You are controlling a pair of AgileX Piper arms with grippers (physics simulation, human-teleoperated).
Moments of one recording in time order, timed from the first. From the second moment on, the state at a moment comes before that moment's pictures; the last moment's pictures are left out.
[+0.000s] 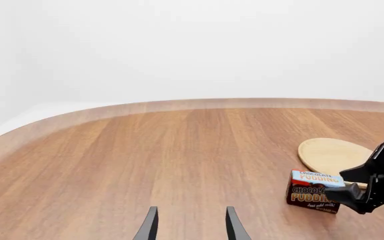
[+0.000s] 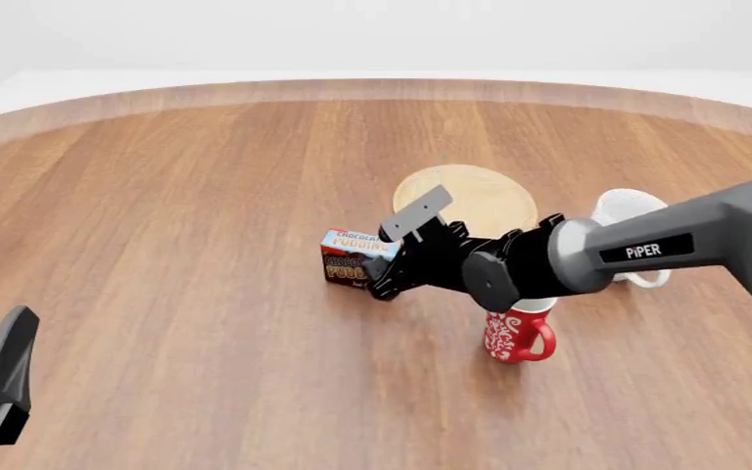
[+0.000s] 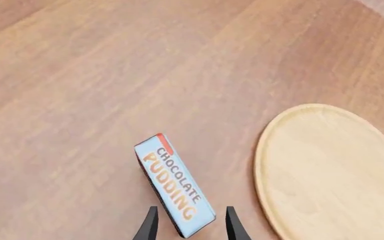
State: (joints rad) left arm 0.00 0.01 0.00 0.00 0.00; right arm 0.60 1.94 -1.00 -0.25 -0.16
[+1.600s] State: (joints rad) left arm 0.00 0.01 0.00 0.00 0.00; right arm 0.62 1.66 -1.14 0.03 -0.21
